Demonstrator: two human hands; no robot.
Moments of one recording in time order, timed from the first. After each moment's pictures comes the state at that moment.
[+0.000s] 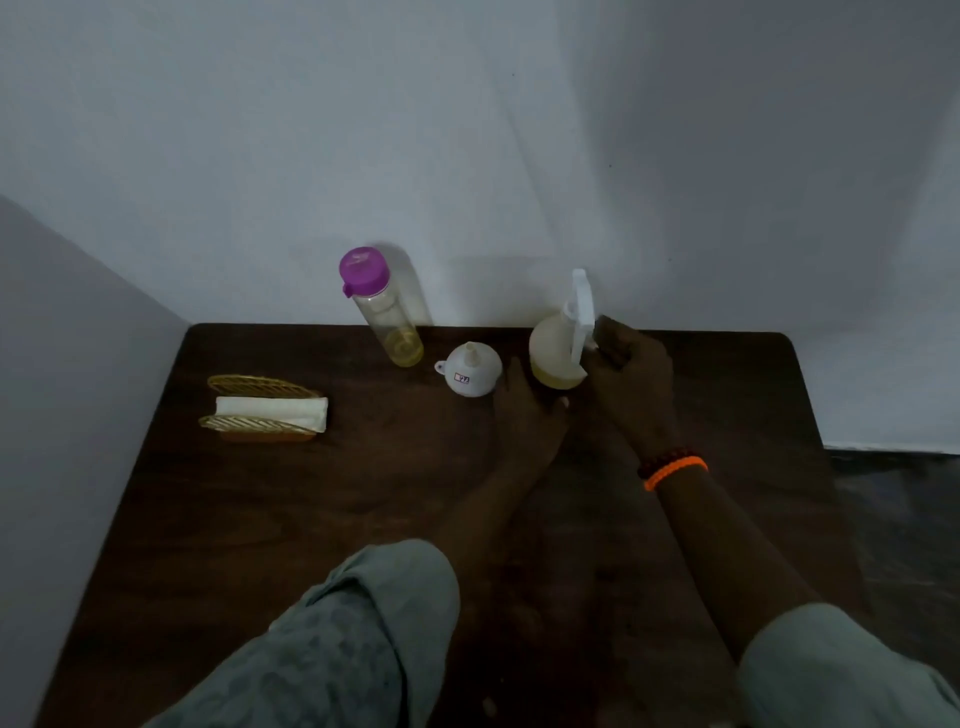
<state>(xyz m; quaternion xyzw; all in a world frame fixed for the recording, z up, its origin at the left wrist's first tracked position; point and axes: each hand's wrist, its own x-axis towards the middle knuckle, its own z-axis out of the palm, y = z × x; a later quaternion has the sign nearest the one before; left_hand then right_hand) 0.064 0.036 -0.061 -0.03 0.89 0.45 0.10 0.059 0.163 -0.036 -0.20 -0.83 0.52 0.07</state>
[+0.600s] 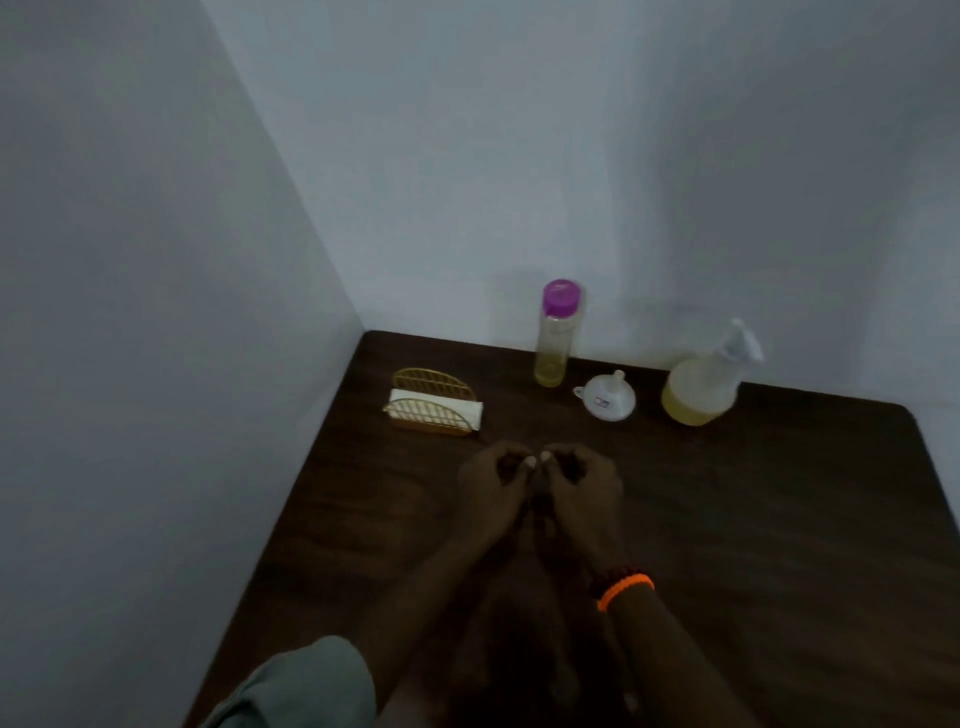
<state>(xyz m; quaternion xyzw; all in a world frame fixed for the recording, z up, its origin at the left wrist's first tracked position) 0.131 -0.209 -0.025 -0.07 0.86 0.50 0.09 0.143 -0.080 -0.023 -0.18 -0.81 0.55 0.02</state>
